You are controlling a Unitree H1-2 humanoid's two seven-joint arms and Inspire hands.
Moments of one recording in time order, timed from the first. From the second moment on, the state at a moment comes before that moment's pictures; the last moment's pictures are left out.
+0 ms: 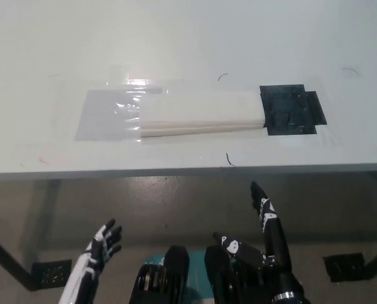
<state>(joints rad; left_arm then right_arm) 0.16 0.13 -0.07 -0.07 -0.01 -0.13 -0.10 -0.10 0.12 0.14 0.34 -0.21 -0.39 -0.16</state>
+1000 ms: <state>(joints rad) -0.24 0.20 -0.10 -0.59 -0.13 -0.02 -0.19 -0.41 0.12 0.18 -0.06 -0.21 -0.23 -0.06</state>
